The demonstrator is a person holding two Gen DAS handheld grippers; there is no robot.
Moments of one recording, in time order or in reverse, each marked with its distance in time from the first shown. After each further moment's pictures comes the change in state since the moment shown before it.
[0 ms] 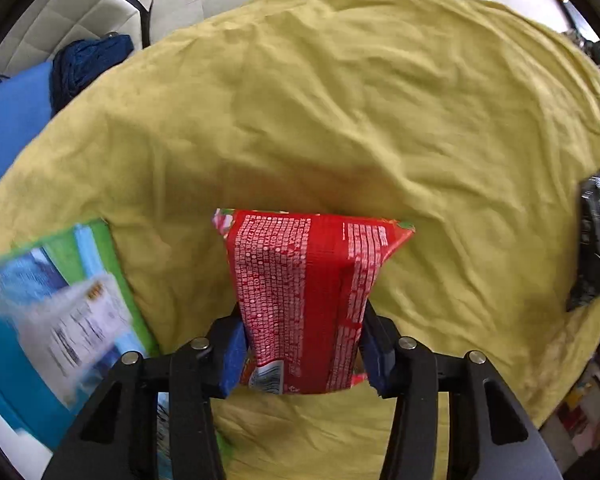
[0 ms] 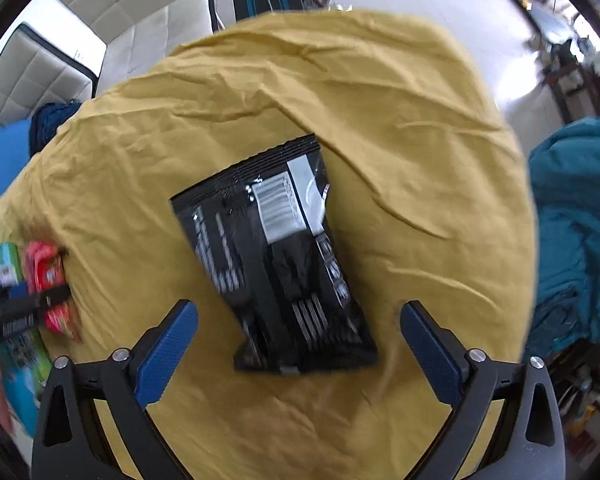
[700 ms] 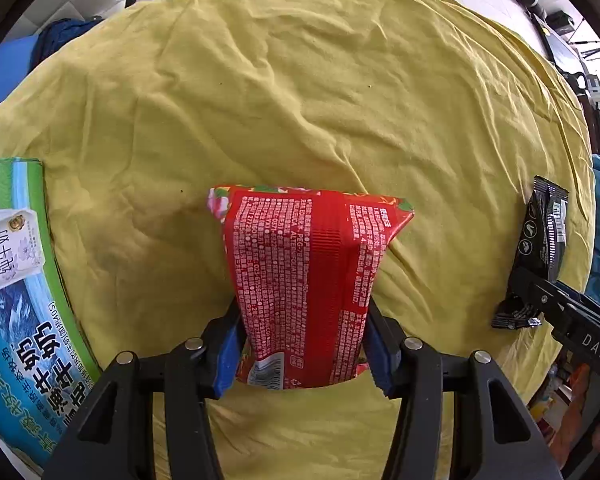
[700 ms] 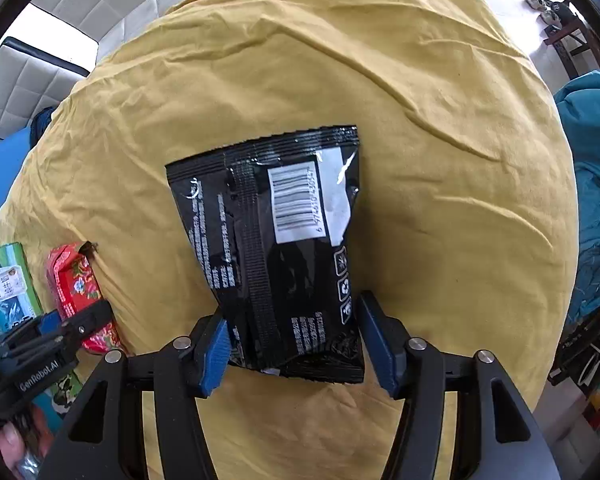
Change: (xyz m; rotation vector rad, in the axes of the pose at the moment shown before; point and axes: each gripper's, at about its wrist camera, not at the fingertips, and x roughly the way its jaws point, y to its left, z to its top) left arm 0.004 -0.013 -0.025 -0.060 -0.065 -0.147; right arm 0.027 -0.005 -0.025 0.061 0.070 0.052
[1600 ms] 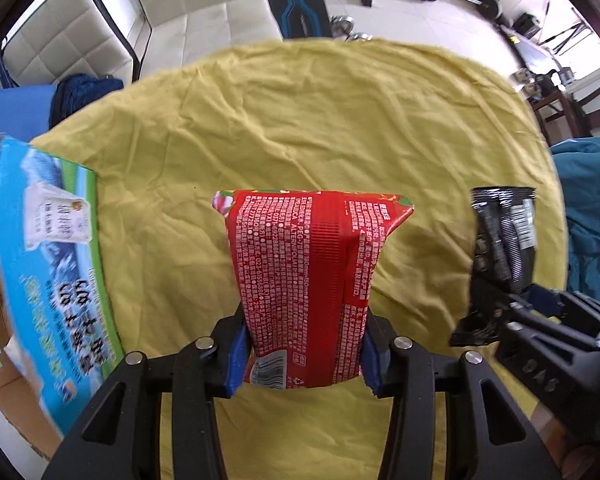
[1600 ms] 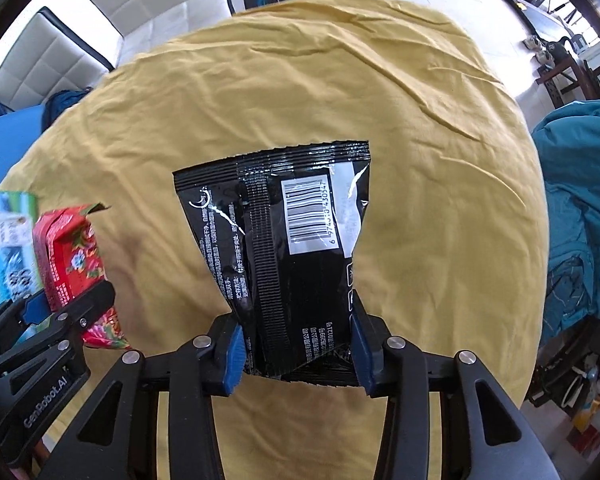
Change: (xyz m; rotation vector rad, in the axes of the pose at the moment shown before) left arm -0.072 -0.055 -0.095 0.095 -0.230 0.026; right arm -0.029 0.092 -0.069 -0.083 -0.131 -0.065
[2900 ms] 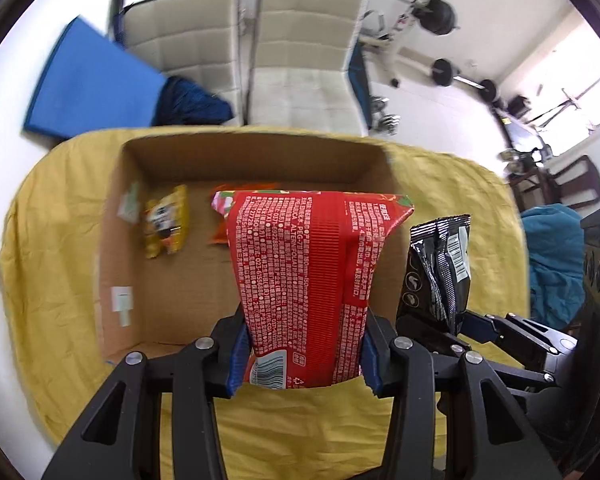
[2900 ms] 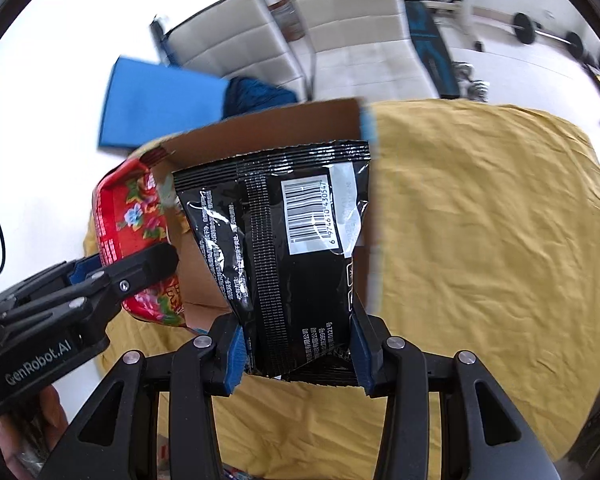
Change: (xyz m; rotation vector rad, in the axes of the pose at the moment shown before) left arm -0.171 0.319 -0.087 -0.135 -0.194 -0.098; right arm -0.155 0.304 -0.142 -0.242 -0.162 0.273
